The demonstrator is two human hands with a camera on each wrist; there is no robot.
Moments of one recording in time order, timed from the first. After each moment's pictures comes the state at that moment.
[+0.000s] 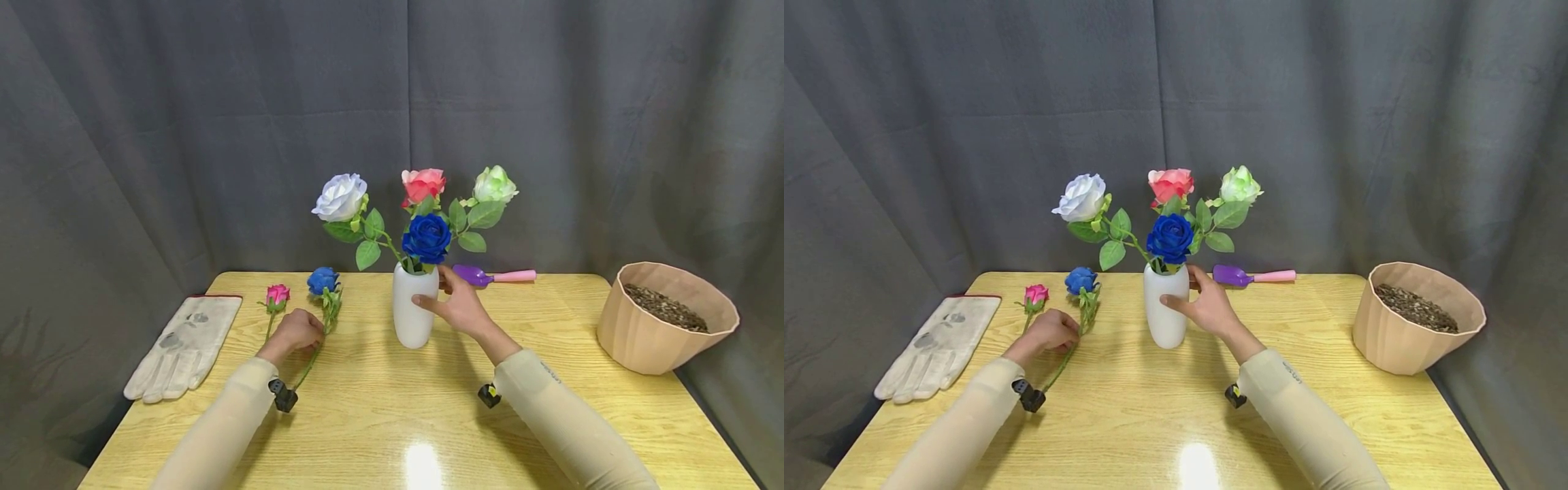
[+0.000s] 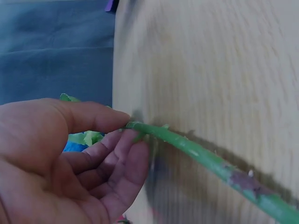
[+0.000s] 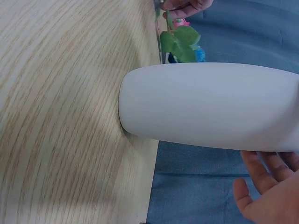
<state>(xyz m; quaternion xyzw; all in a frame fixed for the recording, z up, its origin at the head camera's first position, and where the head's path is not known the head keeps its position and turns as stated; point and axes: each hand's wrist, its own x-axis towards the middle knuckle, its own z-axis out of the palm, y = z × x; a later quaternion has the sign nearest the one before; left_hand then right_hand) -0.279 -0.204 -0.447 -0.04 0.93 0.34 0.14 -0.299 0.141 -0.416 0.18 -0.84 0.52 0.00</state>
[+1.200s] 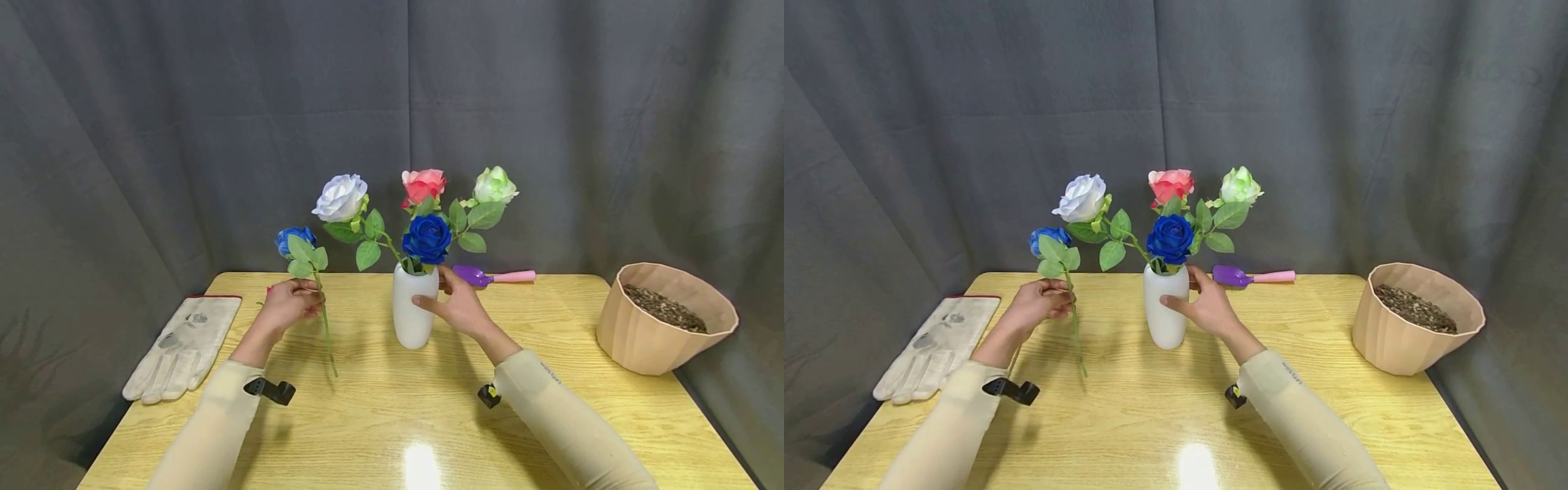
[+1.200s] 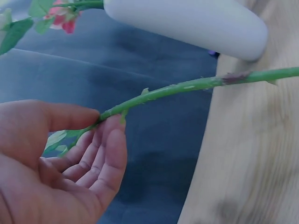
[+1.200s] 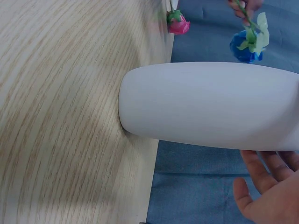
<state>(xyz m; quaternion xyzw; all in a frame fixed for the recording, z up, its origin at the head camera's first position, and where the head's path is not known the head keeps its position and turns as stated) -0.269 -0.202 -0.381 -0.02 0.80 0.59 0.06 -0.298 0.140 -0.415 0.18 -0.84 0.51 0.00</state>
